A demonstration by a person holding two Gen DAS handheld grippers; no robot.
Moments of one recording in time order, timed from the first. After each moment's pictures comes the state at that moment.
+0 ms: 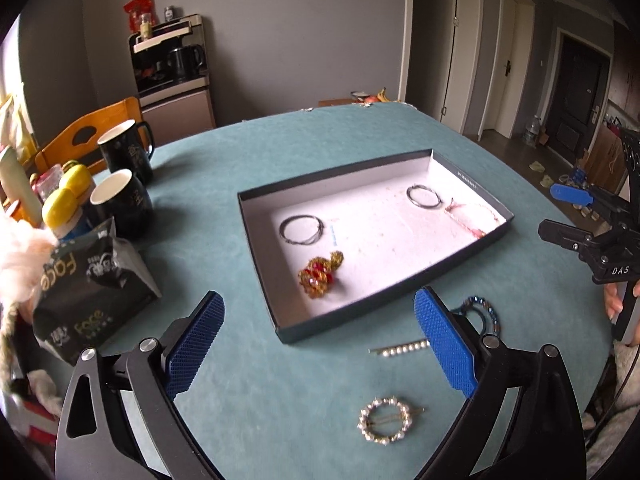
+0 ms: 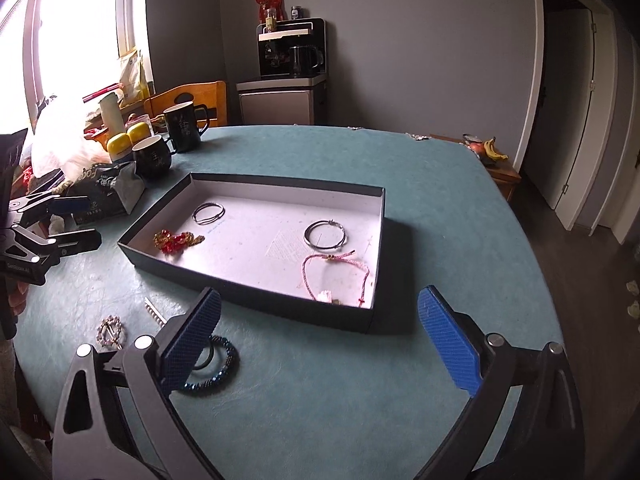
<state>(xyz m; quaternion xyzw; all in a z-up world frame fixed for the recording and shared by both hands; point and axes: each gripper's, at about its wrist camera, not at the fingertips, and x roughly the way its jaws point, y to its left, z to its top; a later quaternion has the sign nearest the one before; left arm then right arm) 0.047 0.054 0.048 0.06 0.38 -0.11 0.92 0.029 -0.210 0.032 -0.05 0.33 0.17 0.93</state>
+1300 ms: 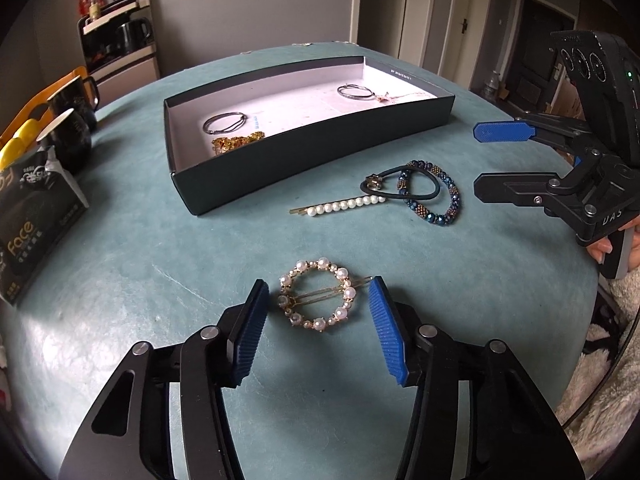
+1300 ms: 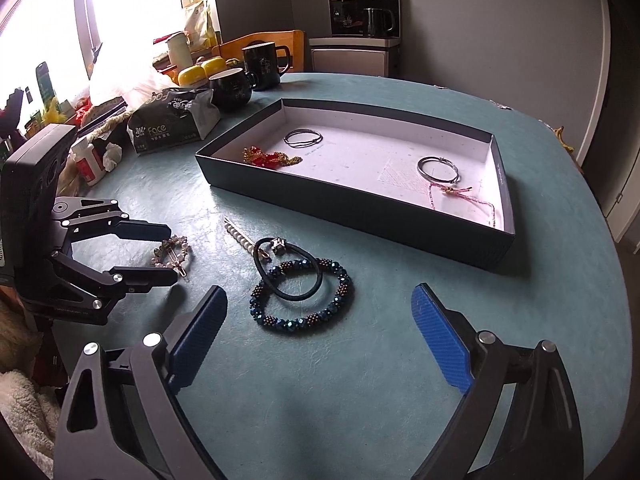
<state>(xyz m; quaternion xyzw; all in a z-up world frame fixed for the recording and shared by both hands) -0.013 0.034 -0.021 0.09 0.43 -0.19 0.88 -0.003 -0.156 -0.013 -0.09 0.38 0.28 0.88</state>
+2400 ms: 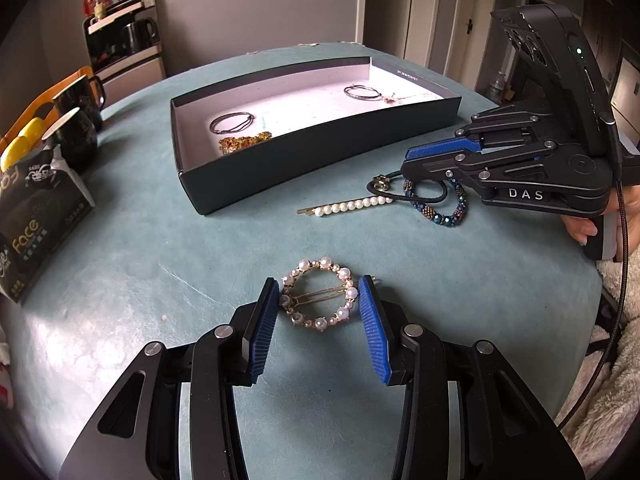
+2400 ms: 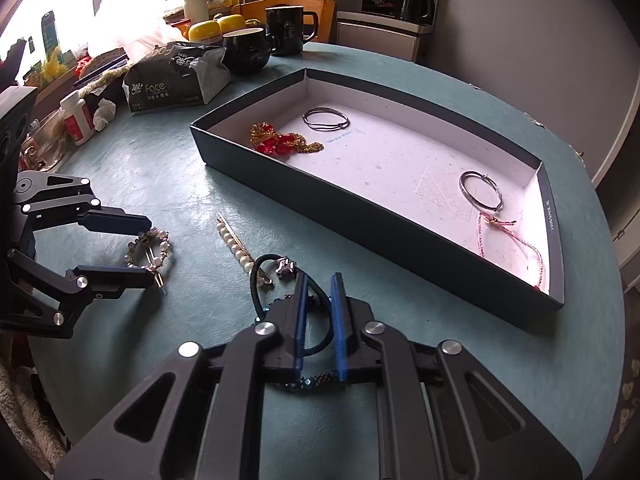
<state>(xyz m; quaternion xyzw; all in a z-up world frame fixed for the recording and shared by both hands) -0.013 0.033 -0.021 0.09 0.43 -0.18 0.88 0.029 -0.112 -0.029 -0.17 0.41 0.29 0.85</state>
